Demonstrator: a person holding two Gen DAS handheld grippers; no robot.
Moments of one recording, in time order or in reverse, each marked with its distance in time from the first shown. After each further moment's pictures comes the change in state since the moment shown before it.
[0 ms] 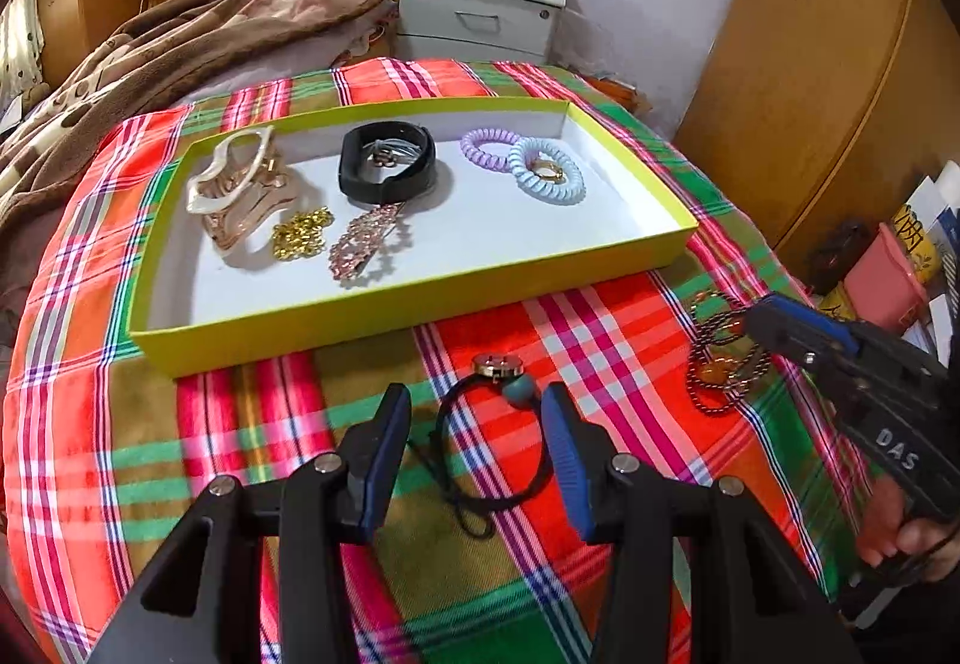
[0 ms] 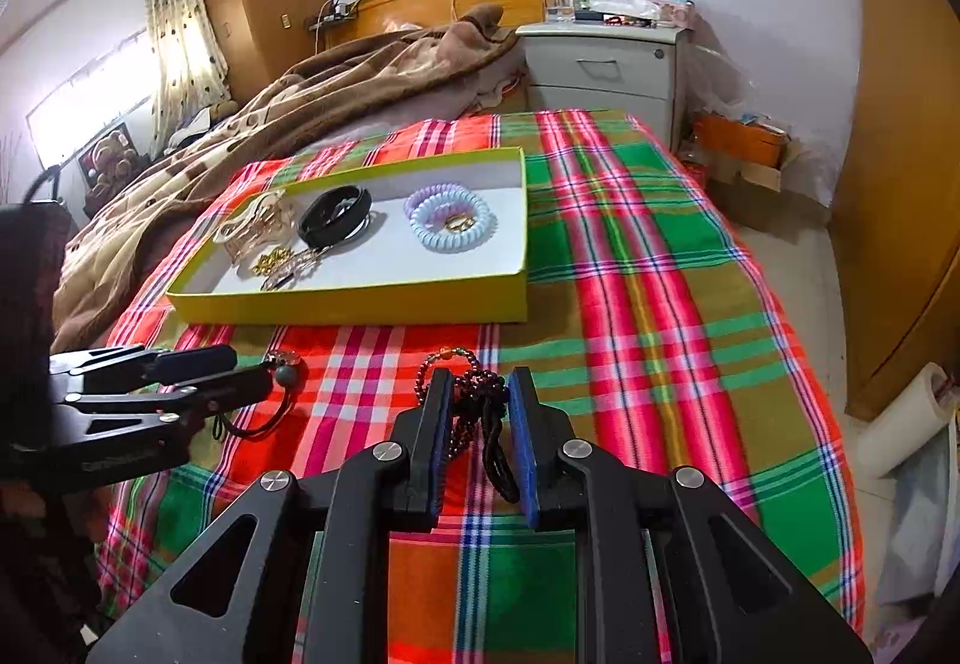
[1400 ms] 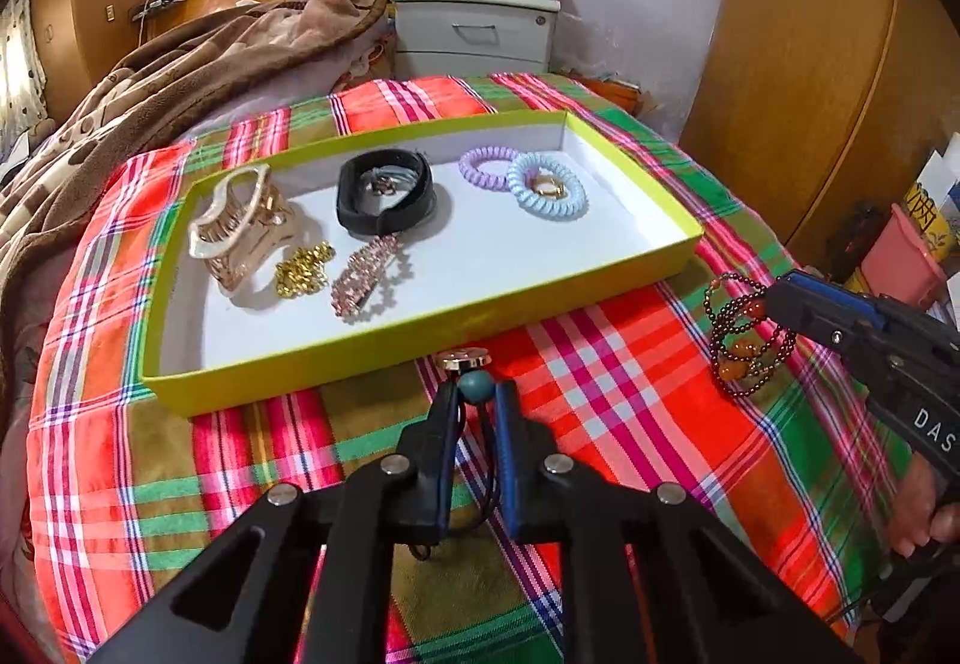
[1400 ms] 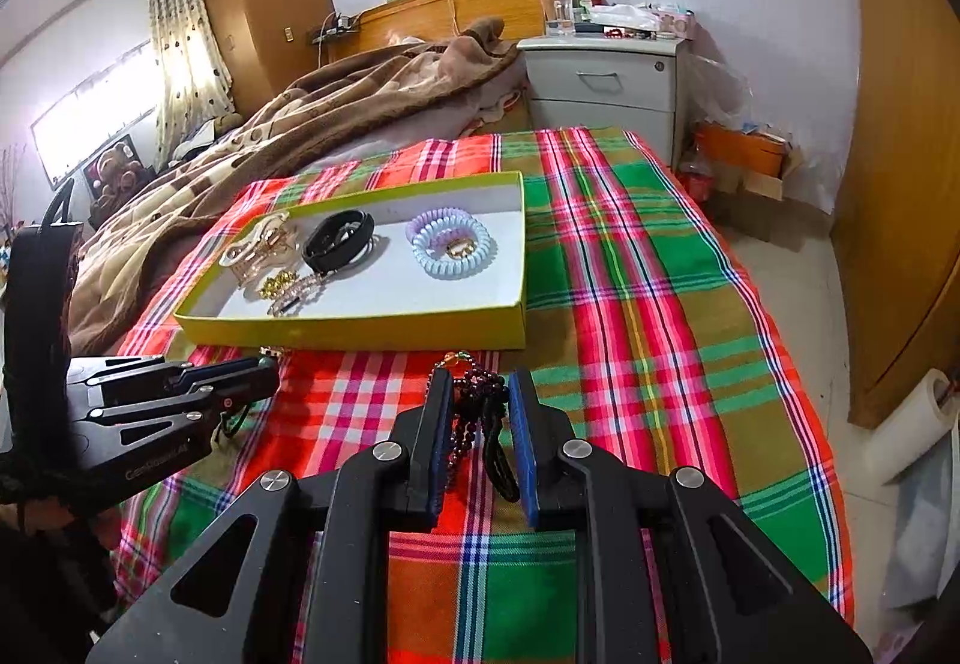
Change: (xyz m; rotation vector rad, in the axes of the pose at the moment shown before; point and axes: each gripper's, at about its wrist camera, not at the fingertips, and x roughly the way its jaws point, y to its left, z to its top) left arm -0.007 -0.007 0.007 0.057 -0.034 0.056; right arm -0.006 -0.001 0.012 -0.003 -0.033 0.012
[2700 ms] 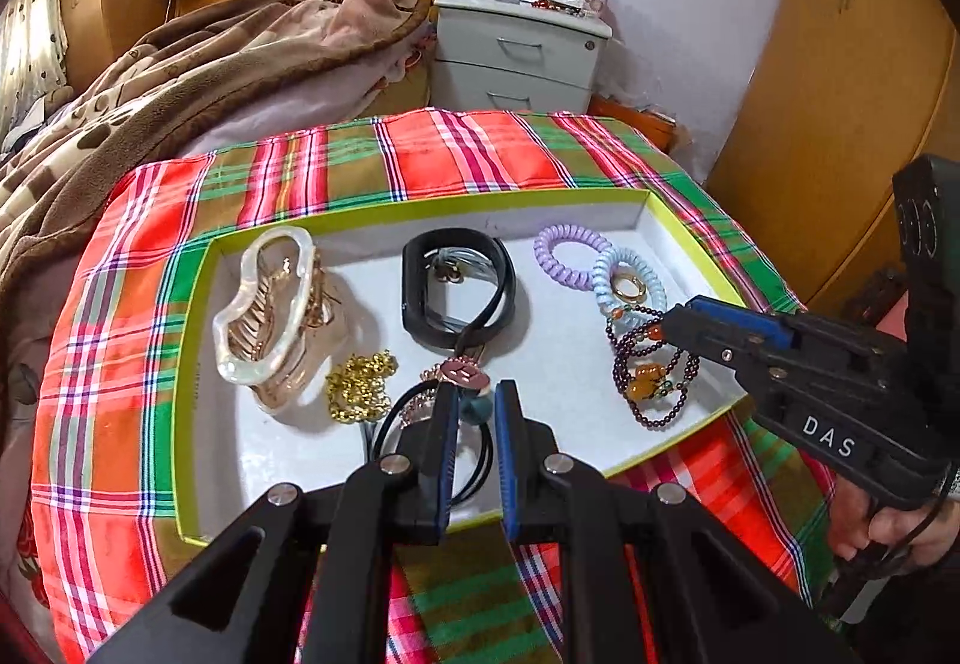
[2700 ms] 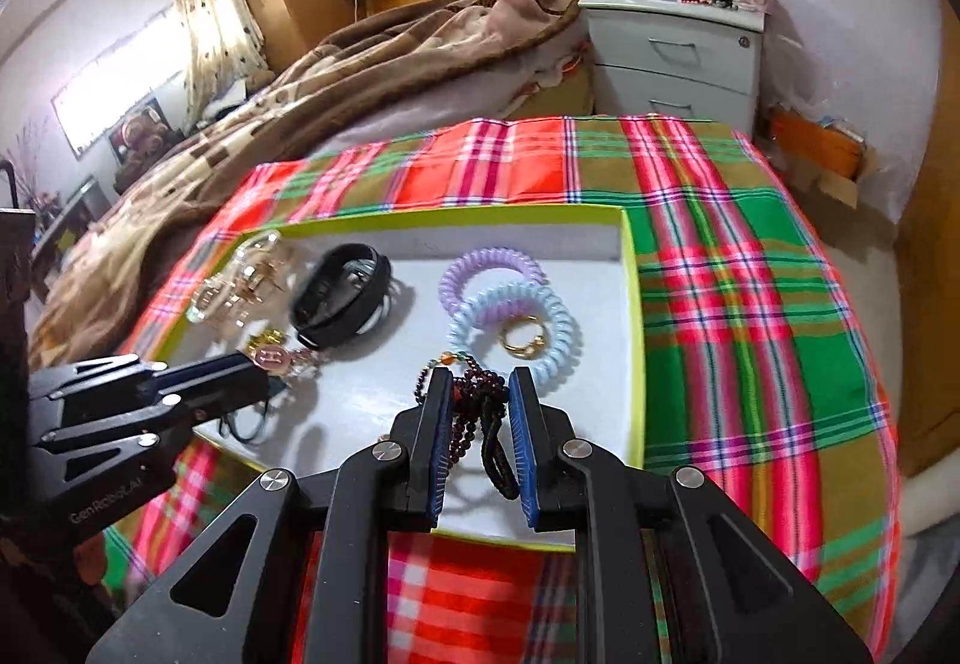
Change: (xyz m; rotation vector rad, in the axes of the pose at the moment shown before) left arm 0.031 0.038 0.054 -0.099 0.000 0.012; right arm 0.102 0.016 0.058 -0.060 0.143 0.092
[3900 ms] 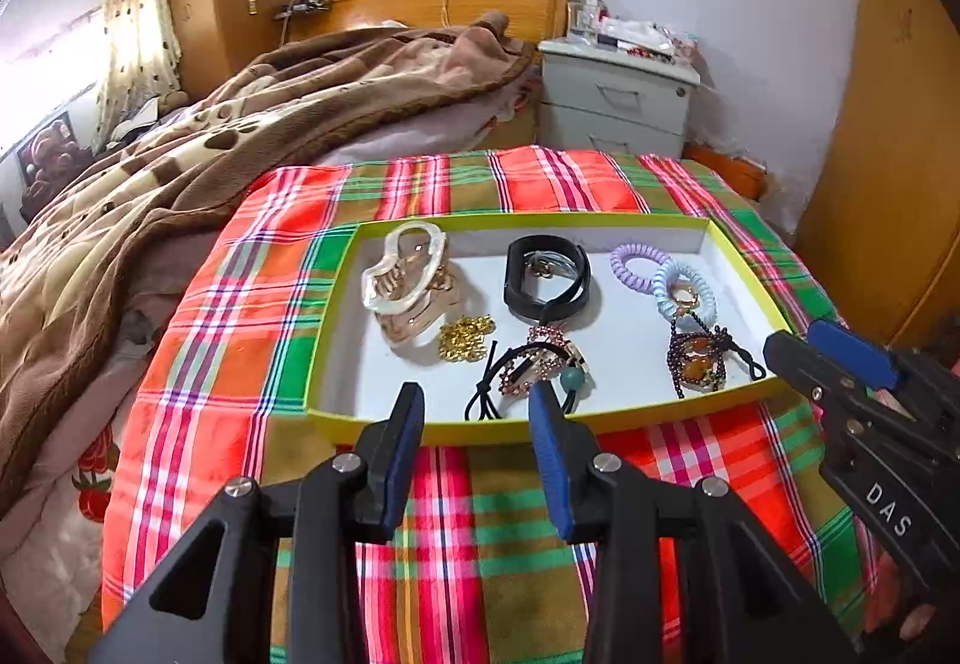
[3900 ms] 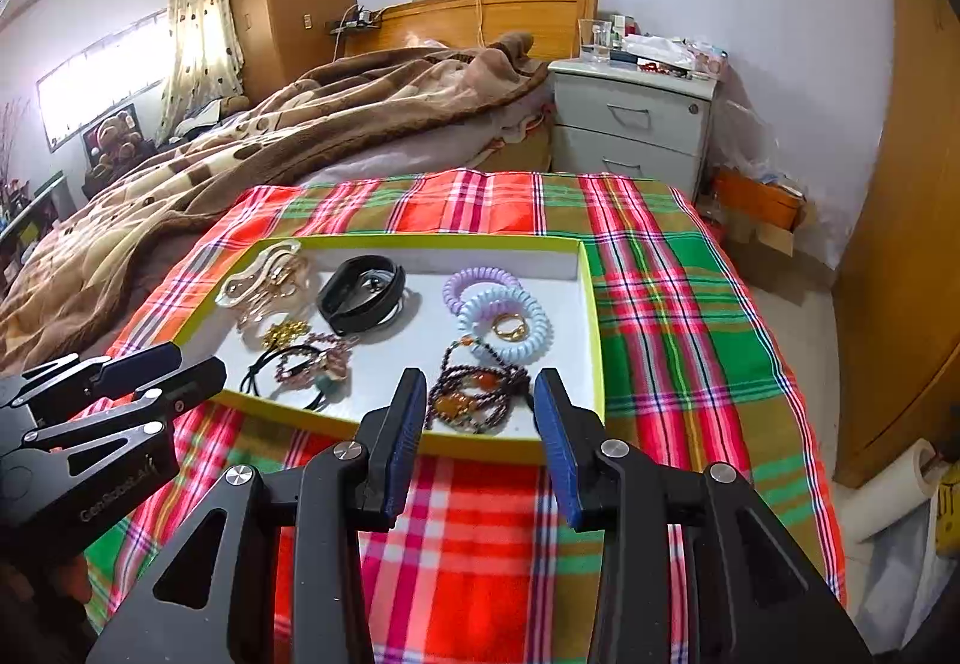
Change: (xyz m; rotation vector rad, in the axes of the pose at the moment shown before) left arm -0.056 -0.007 -0.036 -0.110 -0.122 0.261; right arm -0.062 0.040 -0.030 -0.039 -0.155 -0.137
